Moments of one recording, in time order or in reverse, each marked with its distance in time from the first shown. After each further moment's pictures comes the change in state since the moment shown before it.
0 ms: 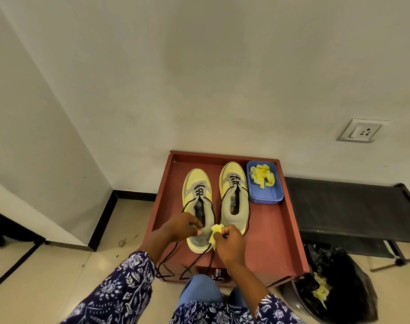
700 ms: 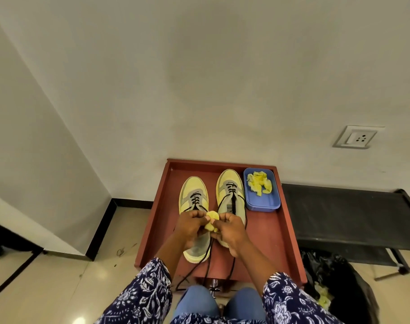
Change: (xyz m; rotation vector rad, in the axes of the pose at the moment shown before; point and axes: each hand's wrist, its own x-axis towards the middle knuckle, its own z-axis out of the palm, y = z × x) left_hand 0.021 0.053 0.014 -1.231 0.268 -0.243; right_hand 0.050 -0.032 -0.026 0.481 -0.330 0.192
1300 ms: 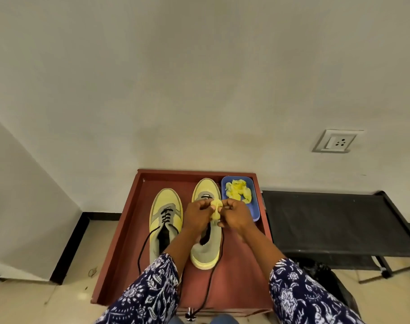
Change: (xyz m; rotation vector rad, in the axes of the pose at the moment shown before) left_hand 0.078 0.012 0.097 0.236 0.005 0.260; right_hand 0.064 -0.058 -0.085 -0.285 0.099 -0.129
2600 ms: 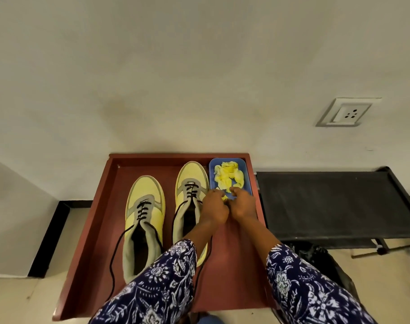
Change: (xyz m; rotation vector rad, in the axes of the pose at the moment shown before) left_hand 0.026 -0.009 0.072 0.767 -0.123 0.109; right_hand 0.057 0.054 -0.032 -0.511 0.182 -0.036
